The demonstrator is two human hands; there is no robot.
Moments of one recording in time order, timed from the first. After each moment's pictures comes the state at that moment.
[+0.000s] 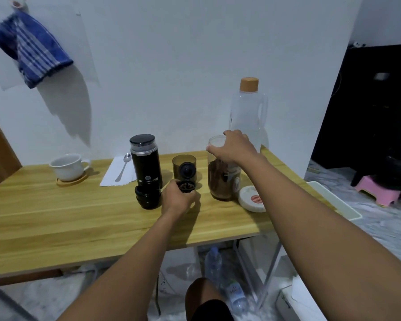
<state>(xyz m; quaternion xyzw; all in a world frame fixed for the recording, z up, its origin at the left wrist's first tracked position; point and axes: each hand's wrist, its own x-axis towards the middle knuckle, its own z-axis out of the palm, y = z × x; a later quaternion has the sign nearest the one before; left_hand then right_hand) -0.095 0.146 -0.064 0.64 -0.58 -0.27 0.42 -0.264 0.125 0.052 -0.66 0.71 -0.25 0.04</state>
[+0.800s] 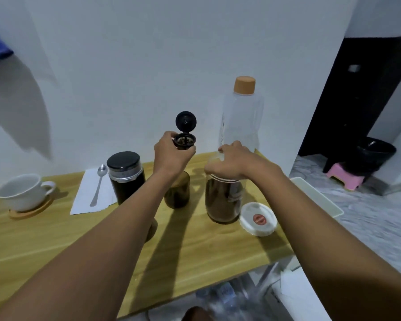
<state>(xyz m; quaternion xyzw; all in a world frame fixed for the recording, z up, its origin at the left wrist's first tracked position) -0.108 0.027 0.037 0.52 -0.65 -0.25 0.50 -0.267 0.092 0.073 -0.64 0.75 -0.08 0.11</state>
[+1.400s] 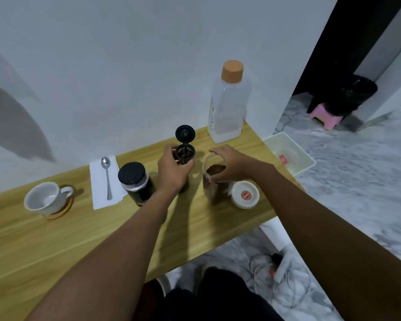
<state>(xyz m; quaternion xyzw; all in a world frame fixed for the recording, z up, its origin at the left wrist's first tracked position) -0.097 0.060 0.071 0.54 -0.65 -0.37 0.38 -0.288 0.107 0.111 -0.66 0.68 -0.07 0.32</state>
